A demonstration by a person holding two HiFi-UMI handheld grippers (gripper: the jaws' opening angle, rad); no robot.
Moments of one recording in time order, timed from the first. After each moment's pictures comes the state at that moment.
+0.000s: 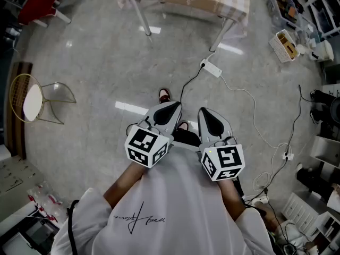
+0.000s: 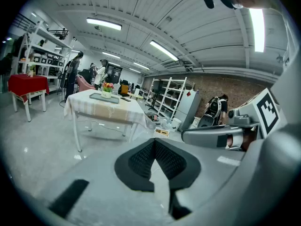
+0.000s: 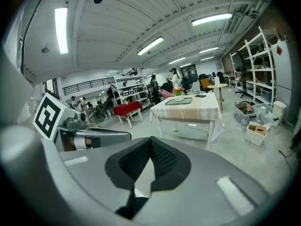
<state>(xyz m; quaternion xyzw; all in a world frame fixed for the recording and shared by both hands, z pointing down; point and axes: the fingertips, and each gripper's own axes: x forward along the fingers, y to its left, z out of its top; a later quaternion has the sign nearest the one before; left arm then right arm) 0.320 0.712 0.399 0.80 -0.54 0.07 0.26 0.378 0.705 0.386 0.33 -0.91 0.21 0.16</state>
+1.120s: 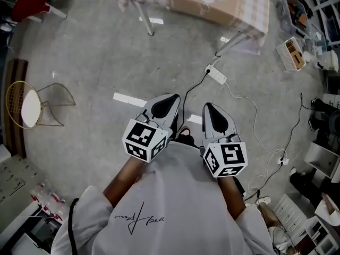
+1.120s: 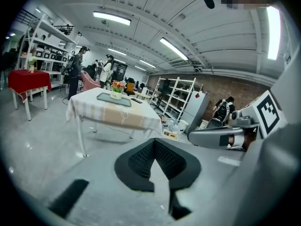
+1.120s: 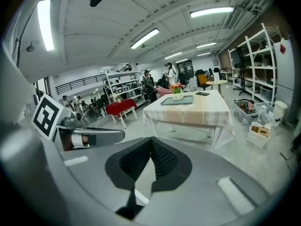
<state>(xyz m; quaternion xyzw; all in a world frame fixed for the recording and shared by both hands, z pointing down) 0.188 0.560 0.411 0.78 -0.55 0.07 0.29 0.267 0.548 0.398 0.35 -0.89 0.22 0.19</state>
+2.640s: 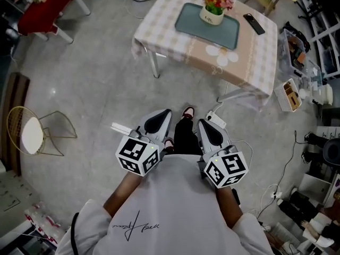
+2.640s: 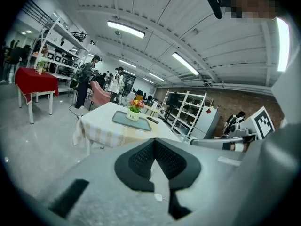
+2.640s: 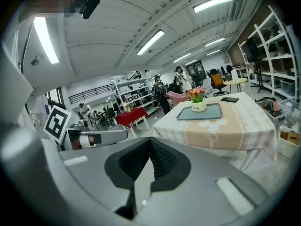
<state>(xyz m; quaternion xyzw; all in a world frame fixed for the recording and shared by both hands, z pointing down) 0.012 0.410 0.367 0.76 -0.60 0.00 0.27 0.101 0.396 0.361 0.27 -0.92 0.23 0.13</state>
